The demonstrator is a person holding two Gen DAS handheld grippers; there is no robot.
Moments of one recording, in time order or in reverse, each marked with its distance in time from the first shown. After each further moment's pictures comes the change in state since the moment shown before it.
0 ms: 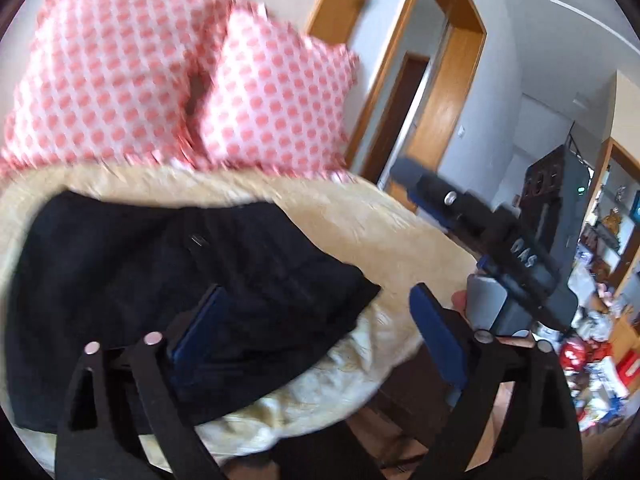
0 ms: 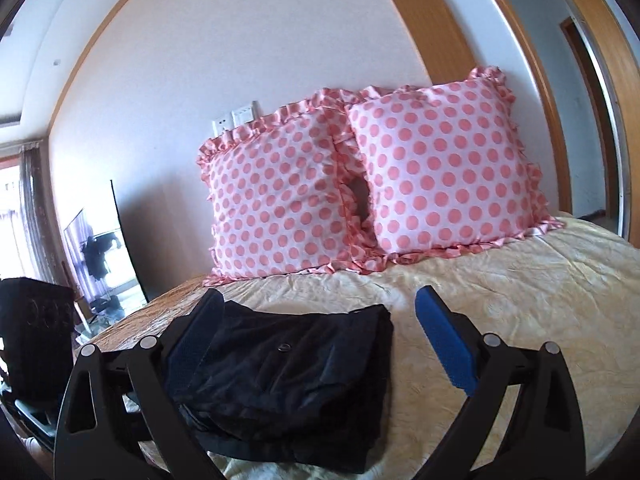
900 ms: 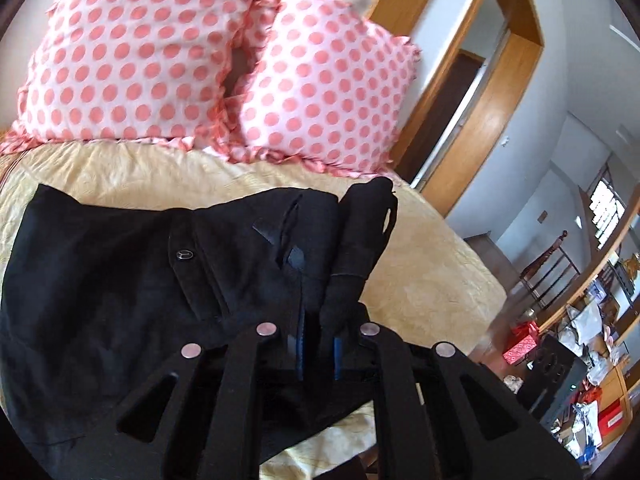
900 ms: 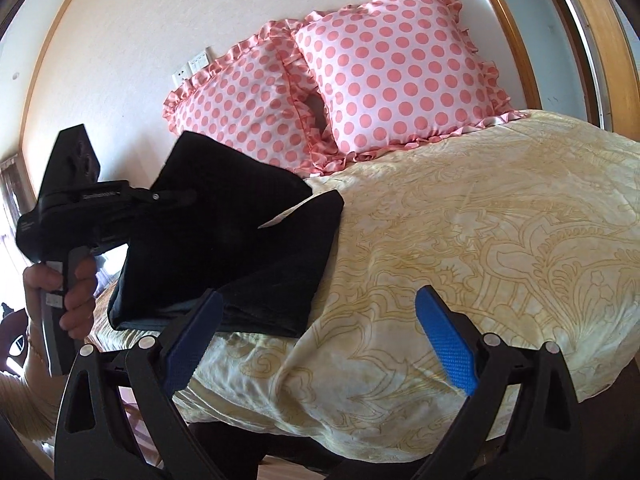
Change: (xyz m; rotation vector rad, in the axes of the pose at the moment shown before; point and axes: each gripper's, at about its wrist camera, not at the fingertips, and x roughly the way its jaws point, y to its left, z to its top) left arm 0.060 0.032 0.047 -0.161 0.137 0.021; right arm -0.029 -0.054 -0.089 0.167 0.210 -0.065
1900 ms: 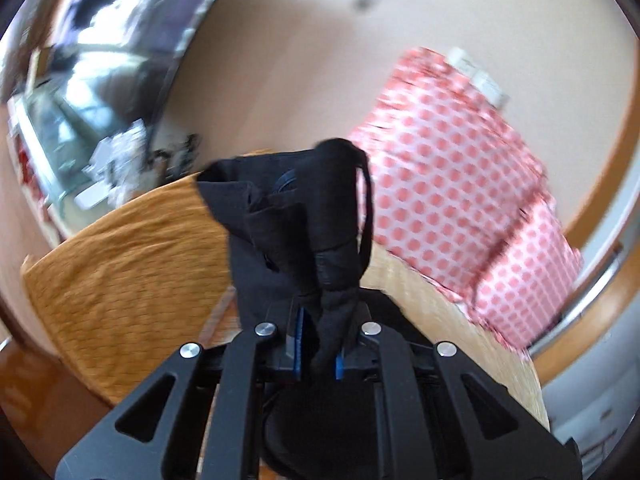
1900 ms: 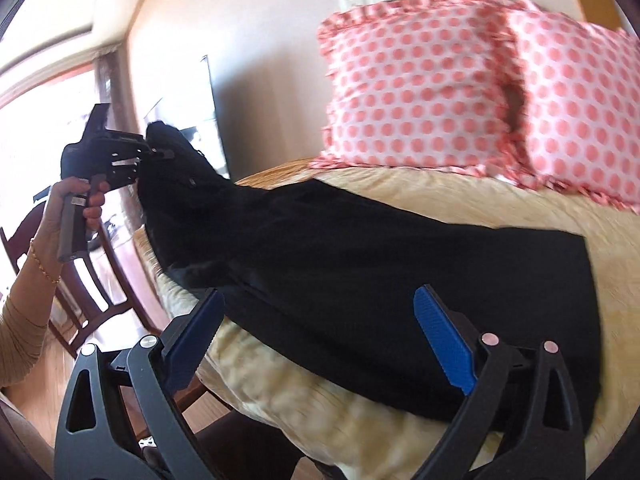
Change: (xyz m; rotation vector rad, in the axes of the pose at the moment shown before) left arm -0.258 0.235 -0.011 -0.456 -0.384 0.484; right arm 0.085 0.172 -0.012 -0.369 0.154 0.300
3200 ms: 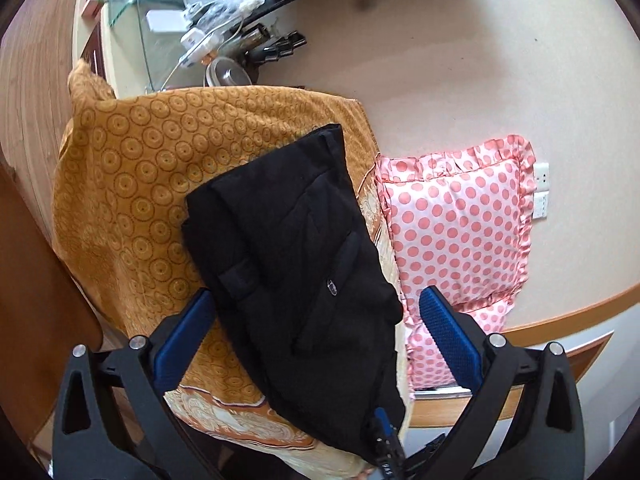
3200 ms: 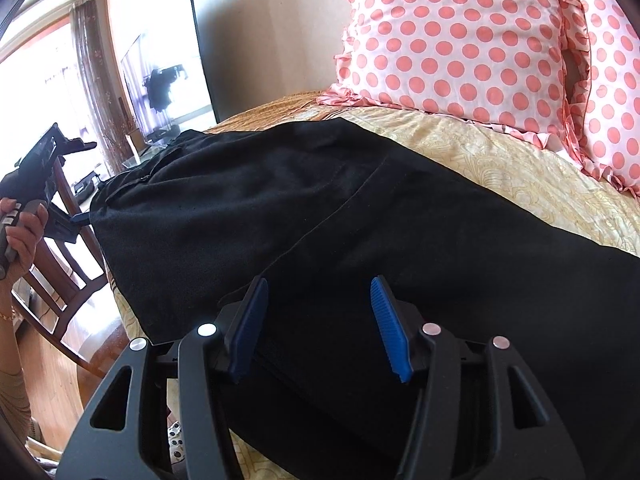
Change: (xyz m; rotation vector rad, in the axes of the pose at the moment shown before) left arm -0.010 0.199 -0.024 -0.691 0.217 -0.153; right arm 0.135 0.050 0.026 -0.050 0.265 -0.037
